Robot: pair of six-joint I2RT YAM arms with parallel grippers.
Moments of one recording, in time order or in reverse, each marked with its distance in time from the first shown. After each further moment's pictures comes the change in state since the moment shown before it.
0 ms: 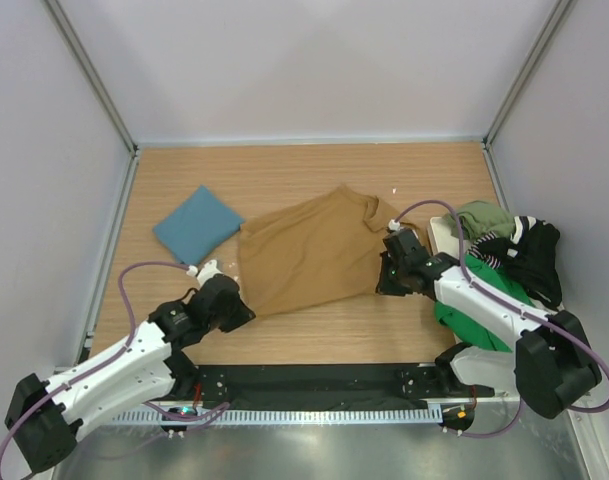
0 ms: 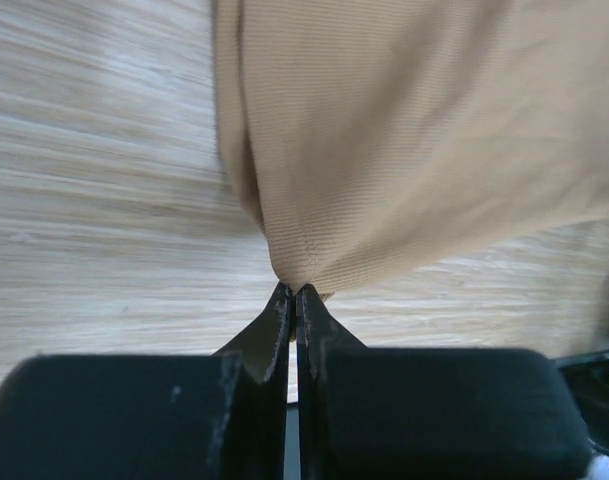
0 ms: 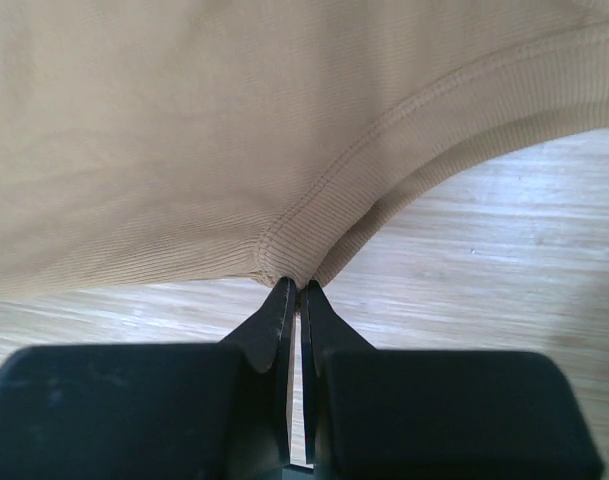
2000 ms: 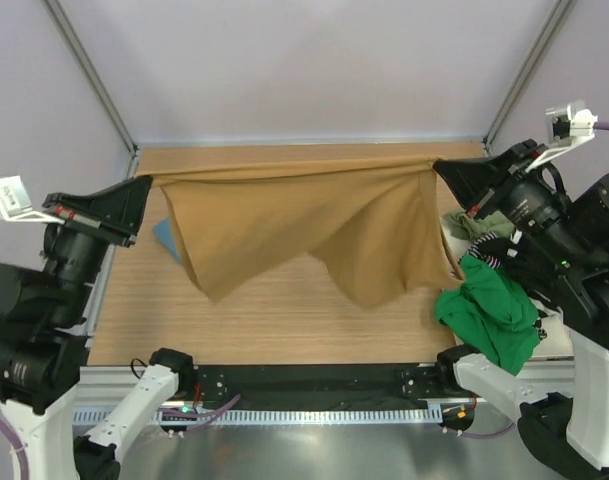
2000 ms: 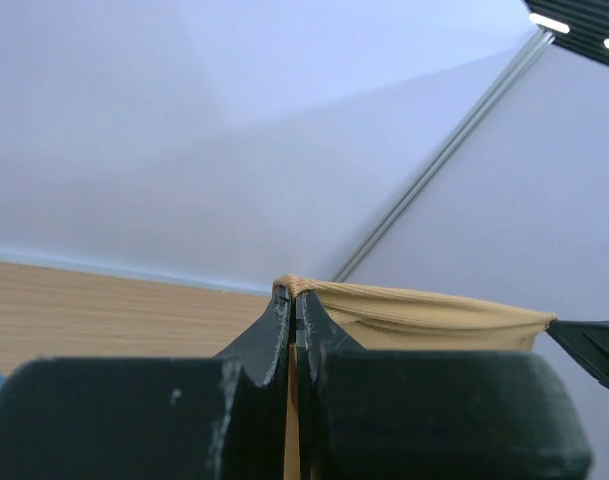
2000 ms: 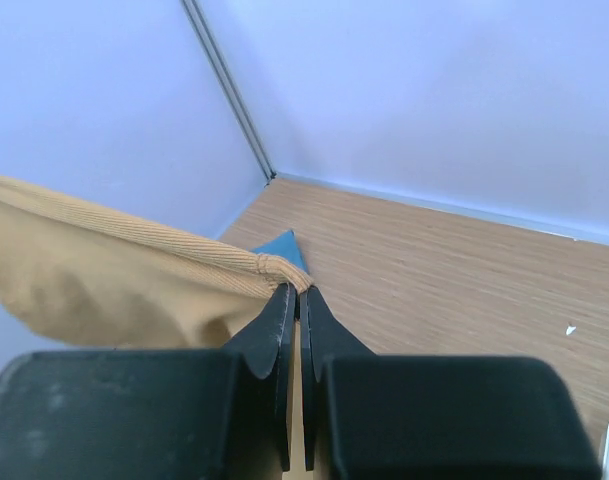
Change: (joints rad) left arm 0.501 -0.057 1.107 0.039 0.204 0.515; right arm -0.214 -0.202 1.175 -0.280 -0.311 -0.249
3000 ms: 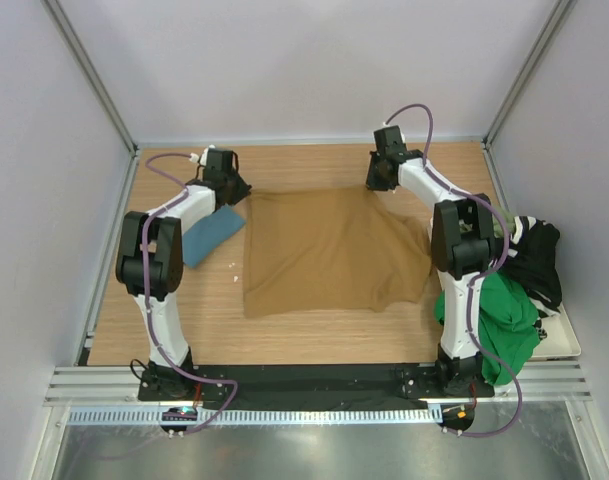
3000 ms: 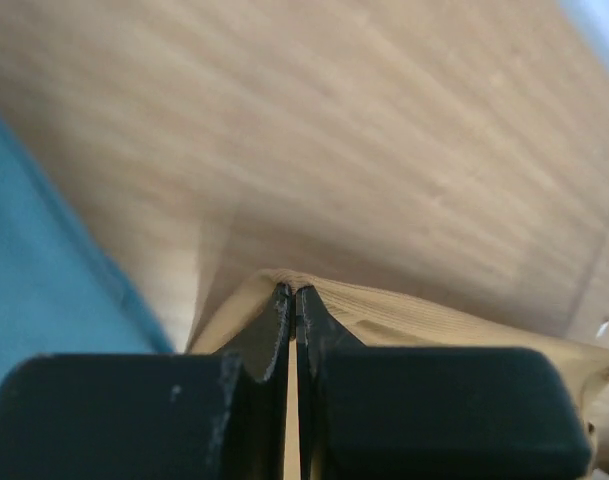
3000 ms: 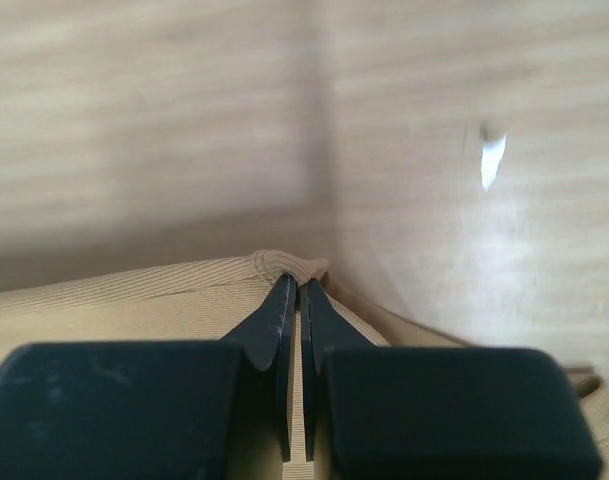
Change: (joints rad) left arm 0.066 1.275 -0.172 0.370 -0.070 -0.179; right arm -0.056 1.152 -0.108 0.288 0.351 0.068
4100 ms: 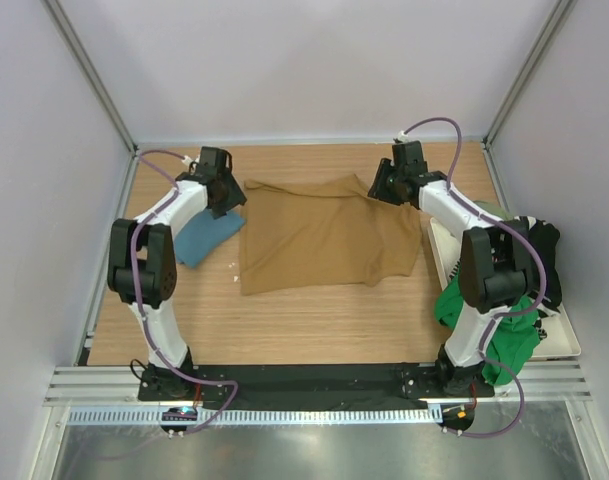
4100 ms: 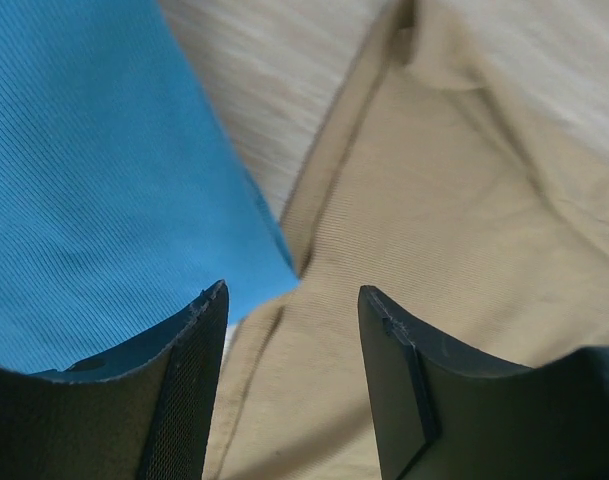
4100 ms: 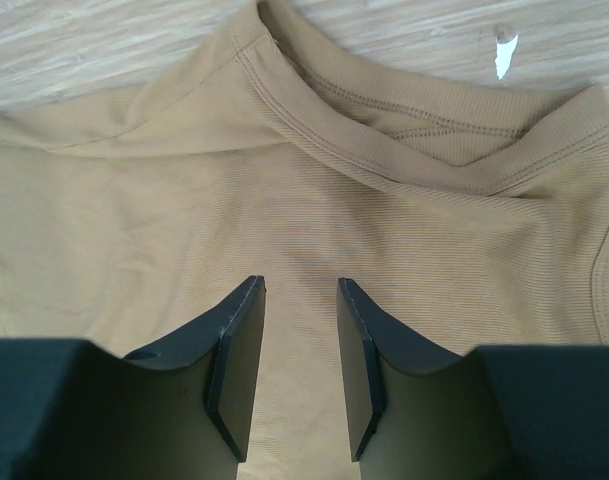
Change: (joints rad) left arm 0.023 -0.084 0.065 -0.325 -0.045 0.113; right arm -0.016 -0.326 -0.358 0.180 -0.103 0.080
